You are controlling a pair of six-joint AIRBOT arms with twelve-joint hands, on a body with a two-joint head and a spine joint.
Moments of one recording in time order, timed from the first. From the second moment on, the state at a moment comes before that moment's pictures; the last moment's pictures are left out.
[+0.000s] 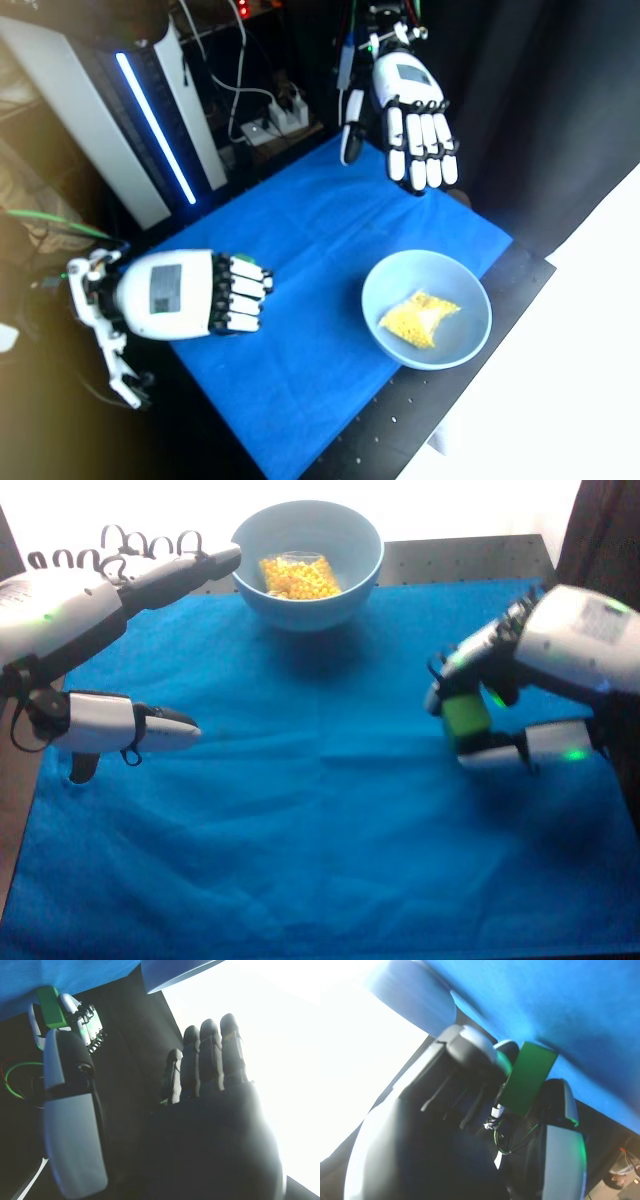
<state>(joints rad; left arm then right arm) 0.84 -0.83 0.99 -0.11 -0.78 1.04 -0.87 -1.20 1.45 -0.37 1.02 -0.43</state>
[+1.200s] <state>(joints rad) 0.84 -0.87 1.02 -0.10 -0.84 1.00 -0.43 -1.64 2.00 -0.42 0.73 -0.42</state>
